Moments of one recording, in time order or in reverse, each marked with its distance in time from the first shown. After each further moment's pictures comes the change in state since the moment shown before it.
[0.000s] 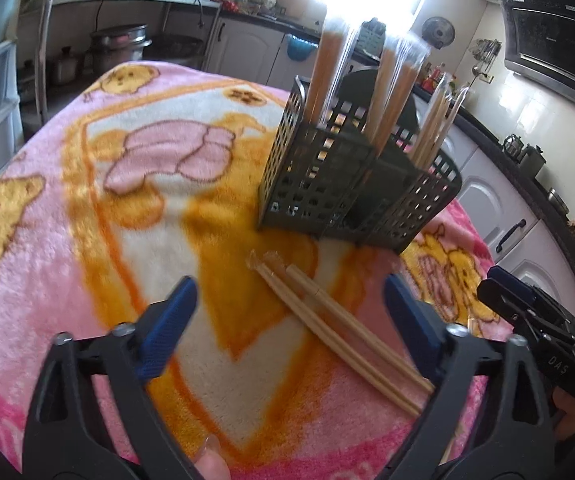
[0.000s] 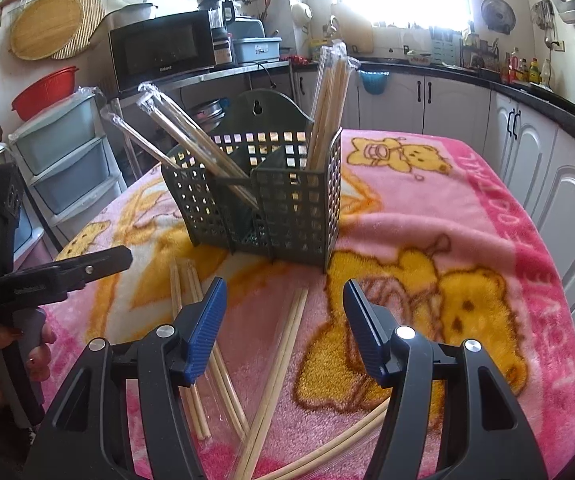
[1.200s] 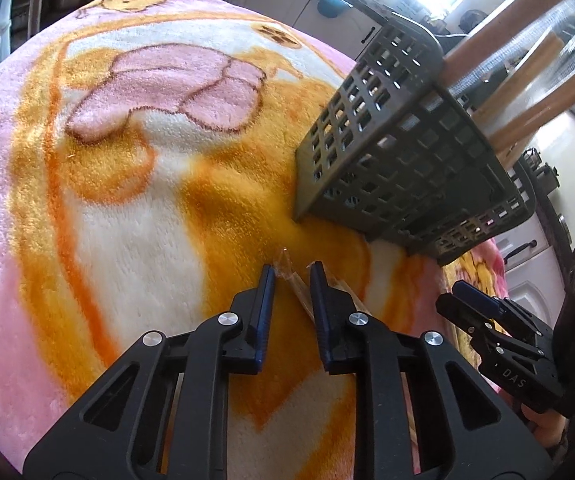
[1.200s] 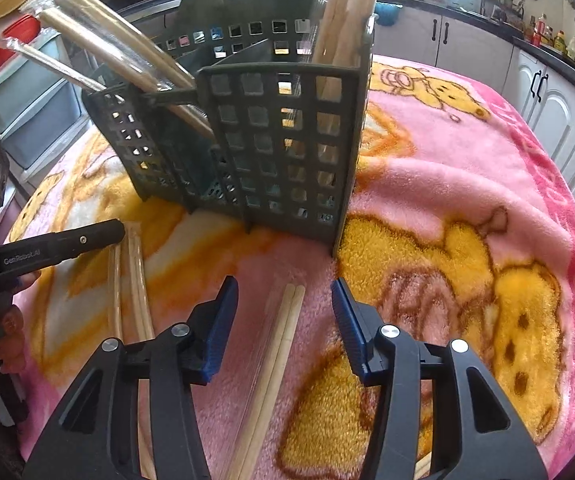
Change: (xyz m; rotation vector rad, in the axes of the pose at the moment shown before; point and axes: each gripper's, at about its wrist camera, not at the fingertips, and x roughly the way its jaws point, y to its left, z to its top) left arm 0.070 0.043 0.016 -0.168 0.172 -0.047; right arm 0.106 -0.006 0.015 -0.029 0.278 -0.028
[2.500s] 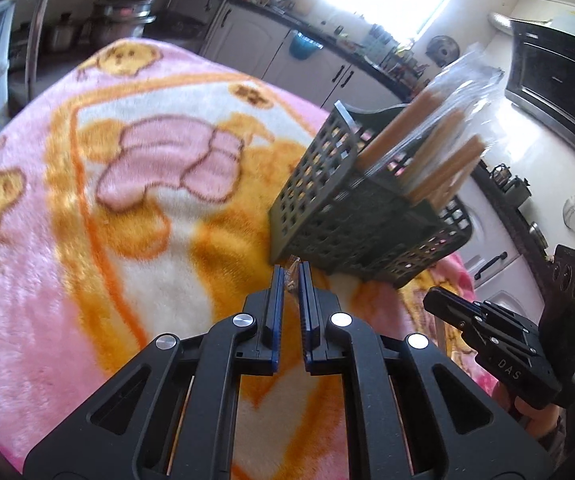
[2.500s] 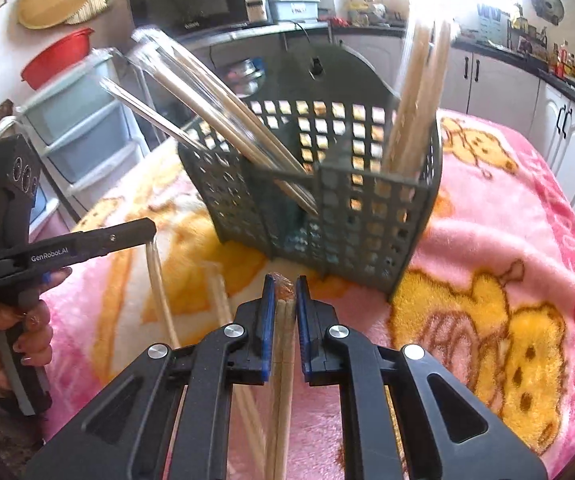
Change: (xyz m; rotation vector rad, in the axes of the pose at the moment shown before) left arm -0.065 -0.010 0.005 0.072 -0.159 -0.069; right arm -0.051 0.042 0.013 -0.068 -0.157 0.139
